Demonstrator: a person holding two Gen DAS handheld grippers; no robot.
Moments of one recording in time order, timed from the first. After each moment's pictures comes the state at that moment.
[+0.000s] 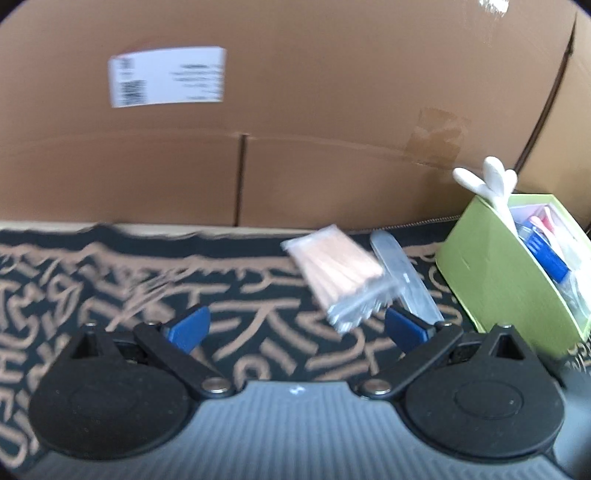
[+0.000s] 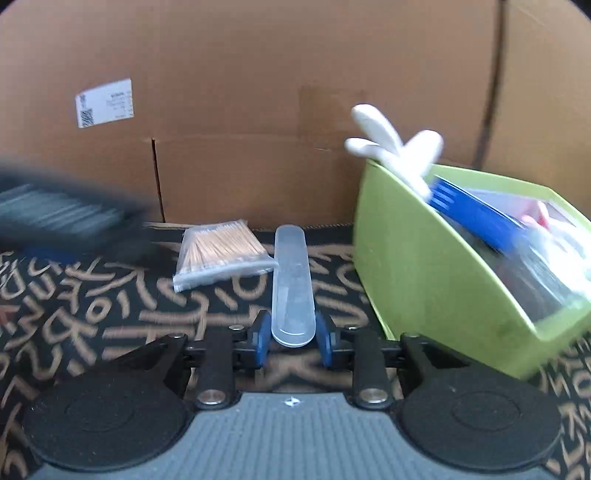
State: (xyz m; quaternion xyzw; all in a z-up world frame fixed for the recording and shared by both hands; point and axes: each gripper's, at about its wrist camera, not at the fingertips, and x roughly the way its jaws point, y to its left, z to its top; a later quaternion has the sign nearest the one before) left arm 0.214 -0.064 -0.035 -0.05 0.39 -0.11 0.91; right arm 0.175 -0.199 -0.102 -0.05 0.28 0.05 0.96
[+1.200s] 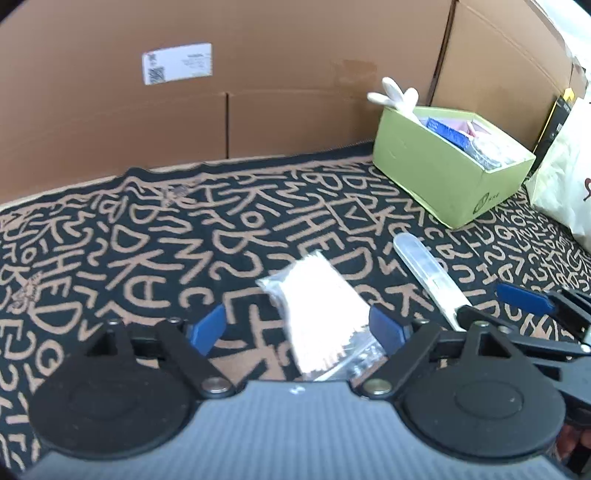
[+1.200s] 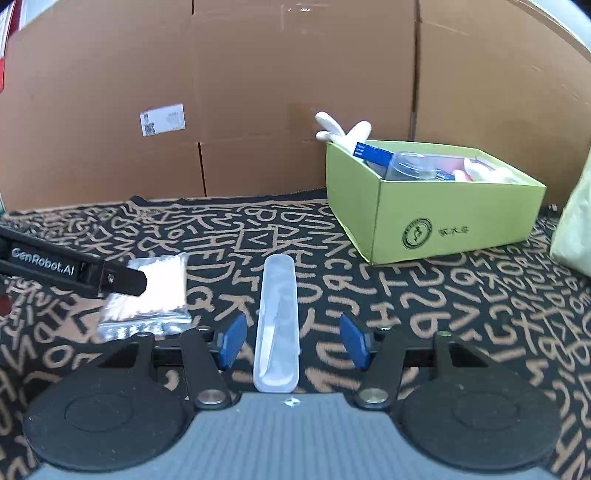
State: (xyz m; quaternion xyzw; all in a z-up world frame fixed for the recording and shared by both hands) left arm 0.062 -0.030 -0.024 0.03 0.39 -0.18 0.90; right arm 0.025 -0.224 -0.097 -0.02 0.27 0.06 0.96
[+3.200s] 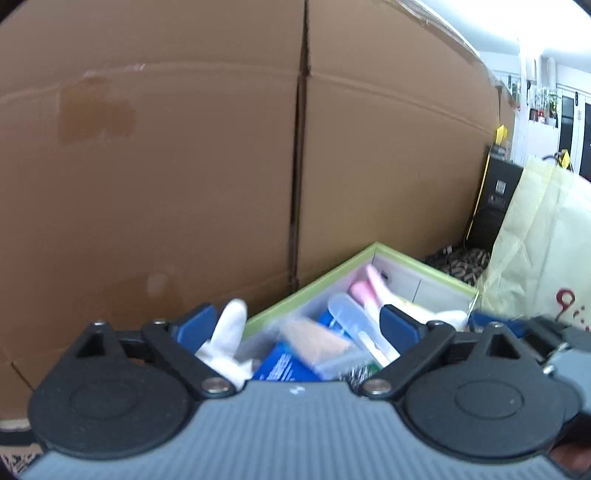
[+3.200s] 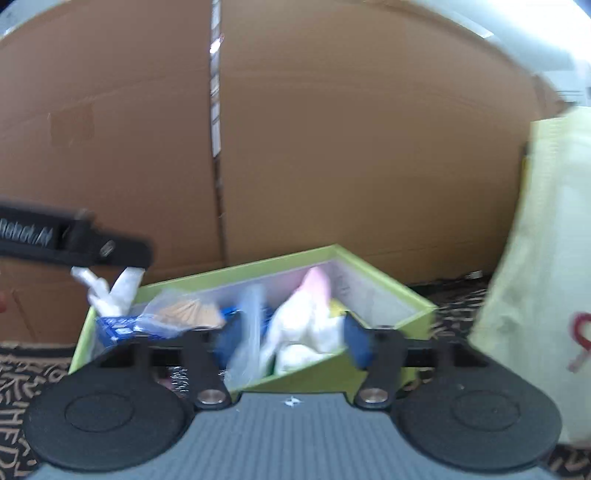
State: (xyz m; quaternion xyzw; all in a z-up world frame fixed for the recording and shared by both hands) left arm 0.195 -0.256 0.058 0.06 0.23 -0.30 0.92; right arm 0.147 -0.400 -0.043 0.04 0.14 -0.08 0.99
